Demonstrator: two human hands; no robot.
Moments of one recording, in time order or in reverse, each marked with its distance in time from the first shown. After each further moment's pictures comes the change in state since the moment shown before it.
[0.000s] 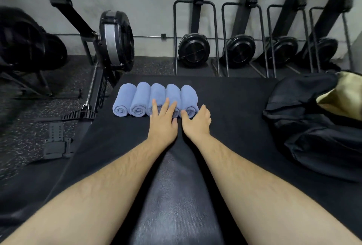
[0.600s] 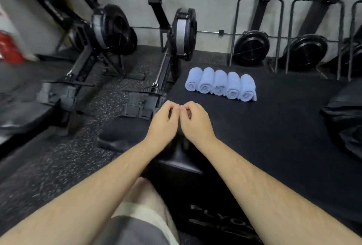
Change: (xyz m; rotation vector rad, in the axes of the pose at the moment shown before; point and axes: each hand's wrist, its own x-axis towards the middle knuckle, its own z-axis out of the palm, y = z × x) left_hand -0.218 -0.019 -0.191 -0.407 0.259 -0.231; right_hand -0.241 -0.083 0.044 0.053 -0.342 -0.592
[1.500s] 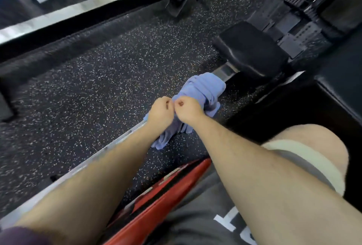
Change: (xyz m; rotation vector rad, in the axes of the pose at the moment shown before) left_hand -0.294 -0.285 -0.219 0.236 0.289 -0.850; right_hand -0.221 -0.055 0.375 -0.268 -1.044 0.141
